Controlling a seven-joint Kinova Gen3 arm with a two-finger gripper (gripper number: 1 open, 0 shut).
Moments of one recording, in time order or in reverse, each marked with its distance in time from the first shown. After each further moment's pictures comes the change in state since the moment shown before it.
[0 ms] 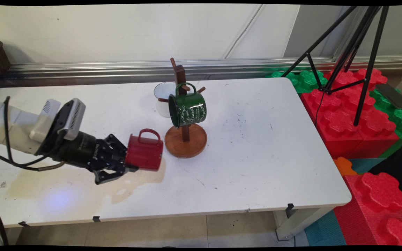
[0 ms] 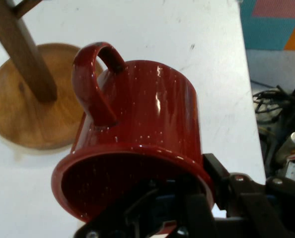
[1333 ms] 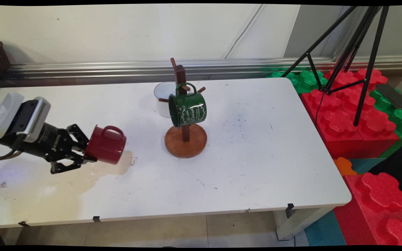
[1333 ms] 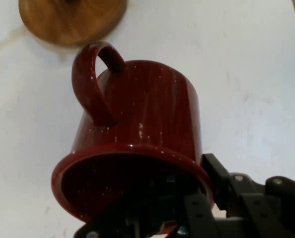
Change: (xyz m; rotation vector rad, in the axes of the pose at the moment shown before) arm -0.030 -0.018 -0.066 0.061 -0.239 0.228
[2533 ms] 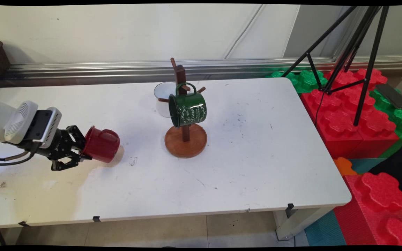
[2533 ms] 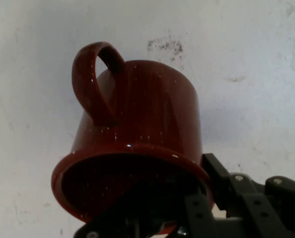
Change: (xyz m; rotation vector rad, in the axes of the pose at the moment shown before) arm -0.019 -0.013 0.026 0.028 -0.155 0.067
